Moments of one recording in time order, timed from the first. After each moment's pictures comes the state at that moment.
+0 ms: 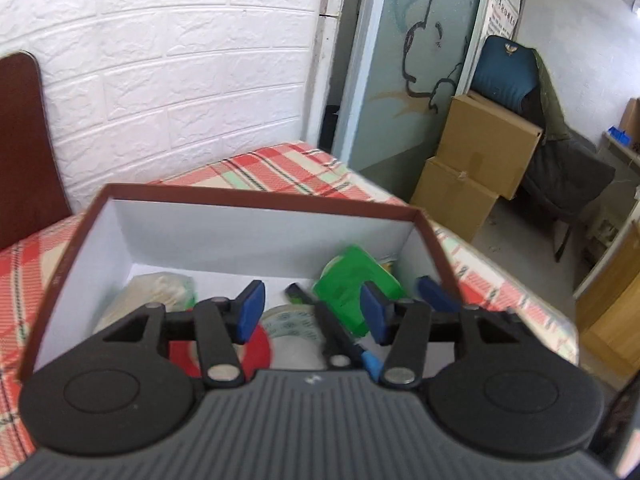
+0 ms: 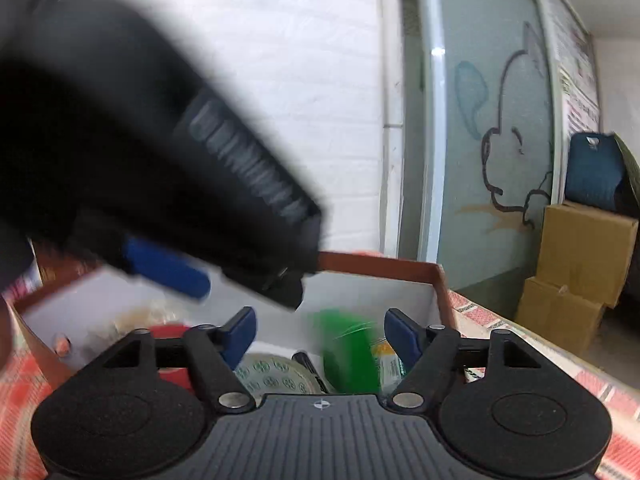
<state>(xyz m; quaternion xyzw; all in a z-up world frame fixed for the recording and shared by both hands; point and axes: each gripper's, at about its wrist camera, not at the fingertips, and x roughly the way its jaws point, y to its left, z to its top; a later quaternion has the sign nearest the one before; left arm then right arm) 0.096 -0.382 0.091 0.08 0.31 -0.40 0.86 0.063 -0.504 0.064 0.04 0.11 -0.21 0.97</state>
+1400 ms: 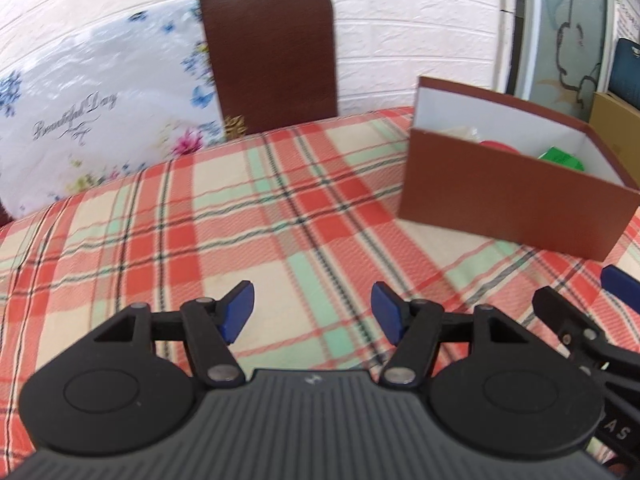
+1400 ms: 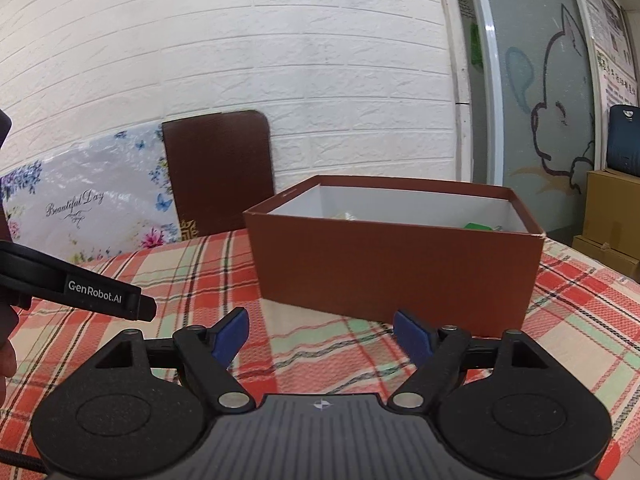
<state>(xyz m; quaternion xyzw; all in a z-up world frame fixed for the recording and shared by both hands) 0.036 -0.148 0.053 0.10 0.32 -0.17 0.93 -0.044 -0.337 0.054 0.06 0.16 -0.11 0.98</state>
